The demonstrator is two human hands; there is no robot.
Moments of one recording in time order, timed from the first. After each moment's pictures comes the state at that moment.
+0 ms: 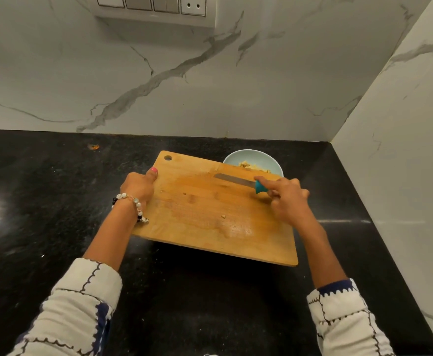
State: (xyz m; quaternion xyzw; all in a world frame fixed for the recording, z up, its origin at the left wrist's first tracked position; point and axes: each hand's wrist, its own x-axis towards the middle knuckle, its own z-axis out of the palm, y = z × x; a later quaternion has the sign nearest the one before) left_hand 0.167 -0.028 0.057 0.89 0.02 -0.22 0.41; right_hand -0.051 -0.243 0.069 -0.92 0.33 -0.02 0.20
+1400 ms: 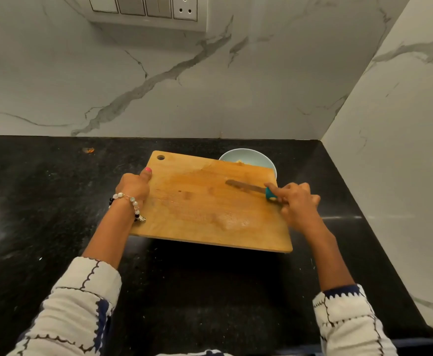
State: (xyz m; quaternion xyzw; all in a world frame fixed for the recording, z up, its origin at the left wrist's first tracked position) left_hand 0.165 -0.024 0.059 0.88 0.03 -0.21 0.42; right_hand -0.089 -0.247 0.064 -0.93 0.35 -0.01 0.14
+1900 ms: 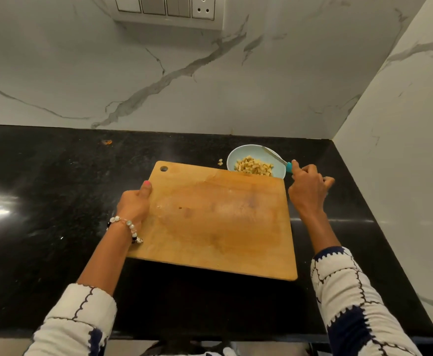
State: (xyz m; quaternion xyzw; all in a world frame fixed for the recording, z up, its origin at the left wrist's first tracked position) left_hand 0.128 0.027 0.040 0.87 0.05 -0.20 0.45; right_hand -0.068 -0.269 0.037 -0.89 0.42 -0.17 0.03
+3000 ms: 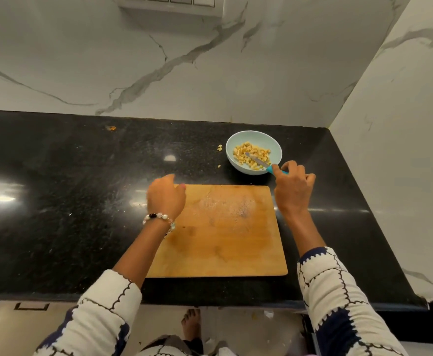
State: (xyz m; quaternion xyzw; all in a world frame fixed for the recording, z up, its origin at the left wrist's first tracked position) left_hand 0.050 0.009 0.042 0.95 -0.18 -0.02 0.27; right_hand -0.096 -0.210 0.034 -0.92 0.34 -0.19 -0.06
